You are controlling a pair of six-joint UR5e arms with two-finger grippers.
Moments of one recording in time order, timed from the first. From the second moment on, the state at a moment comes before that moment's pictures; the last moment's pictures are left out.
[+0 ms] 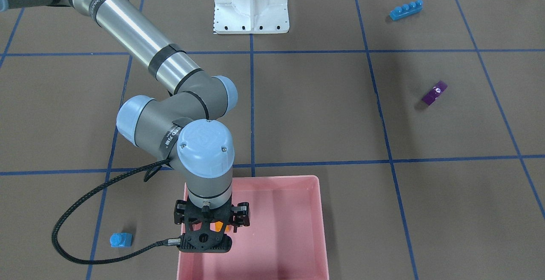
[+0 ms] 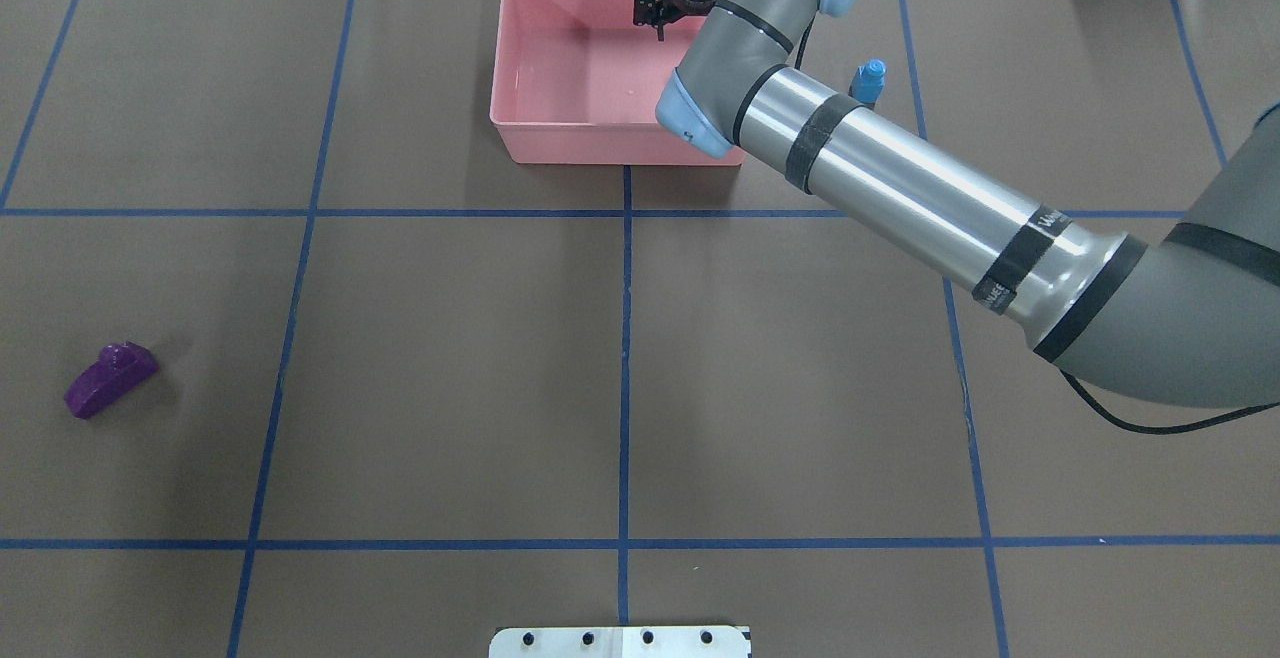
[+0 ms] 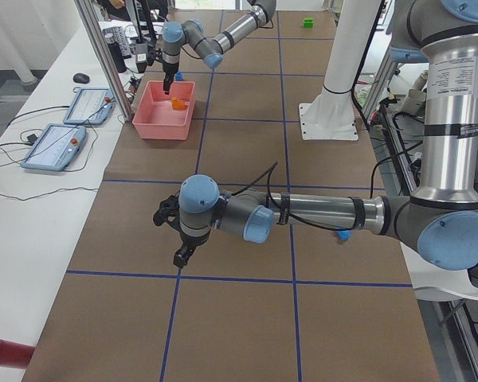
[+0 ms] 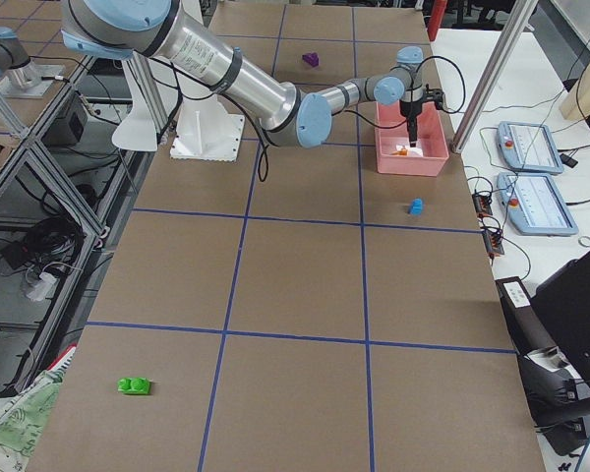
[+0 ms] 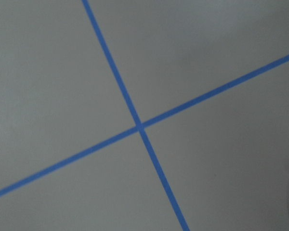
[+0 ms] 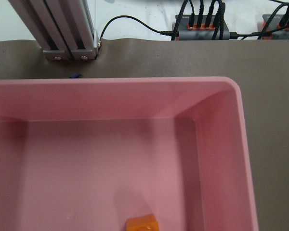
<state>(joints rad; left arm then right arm) -1.54 -1.54 -1.63 -1.88 -2.39 0.17 0.86 -0.38 0.75 -1.26 1.87 0.98</state>
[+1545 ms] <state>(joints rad) -0.92 -1.37 -1.82 -2.16 -2.11 -0.15 1.12 -0.95 1.57 -1.66 2.22 0.55</state>
